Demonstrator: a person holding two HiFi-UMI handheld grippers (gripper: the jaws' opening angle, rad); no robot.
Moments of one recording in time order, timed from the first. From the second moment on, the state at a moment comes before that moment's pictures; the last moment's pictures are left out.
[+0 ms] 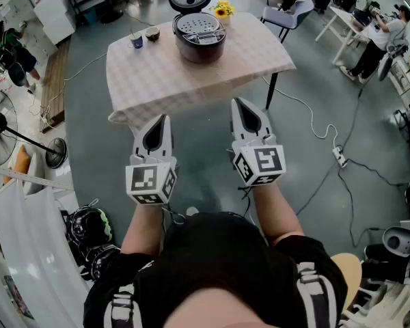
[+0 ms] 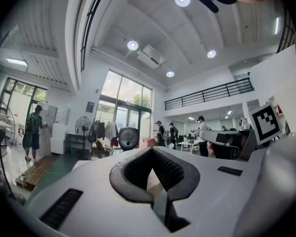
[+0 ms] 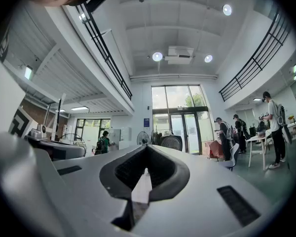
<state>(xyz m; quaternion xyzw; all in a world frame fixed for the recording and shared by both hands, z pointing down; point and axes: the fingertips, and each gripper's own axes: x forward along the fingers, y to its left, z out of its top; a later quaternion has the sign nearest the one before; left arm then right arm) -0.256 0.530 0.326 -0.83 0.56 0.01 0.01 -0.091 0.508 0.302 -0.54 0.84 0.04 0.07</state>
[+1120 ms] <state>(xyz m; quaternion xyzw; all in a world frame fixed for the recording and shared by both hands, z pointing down) -0.306 0.515 0.333 -0.85 0.53 0.01 0.00 -0.141 0.509 0.304 -0.58 0.81 0.05 0.07</state>
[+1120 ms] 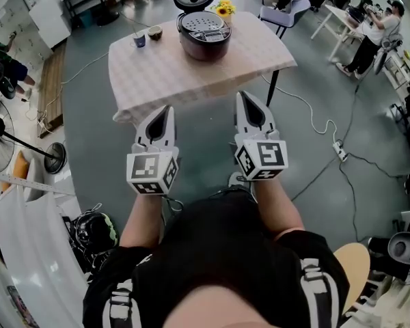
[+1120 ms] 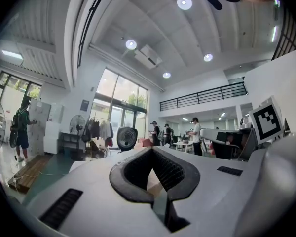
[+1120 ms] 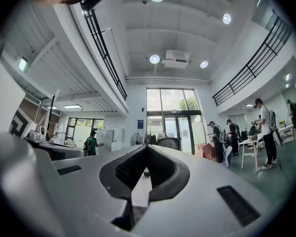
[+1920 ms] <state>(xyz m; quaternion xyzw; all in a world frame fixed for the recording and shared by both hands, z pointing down) -0.219 0.280 0.350 -0.84 0.54 0.01 0.02 -0.061 0.273 0.321 -0.55 0.83 0.06 0.09</state>
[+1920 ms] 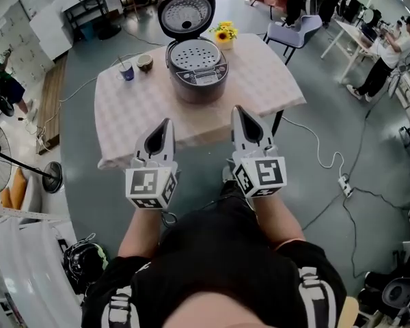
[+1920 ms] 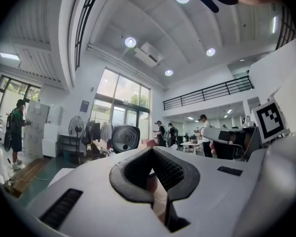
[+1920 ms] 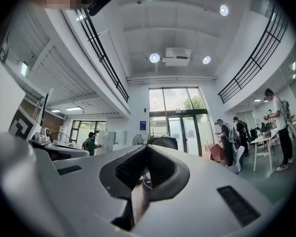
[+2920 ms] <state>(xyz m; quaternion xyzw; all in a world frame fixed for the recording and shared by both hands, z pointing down) -0.138 -0.064 0.314 -0.75 0.66 -0.03 0.01 0.023 -0.123 0.295 -0.43 0.90 0.01 0.07</state>
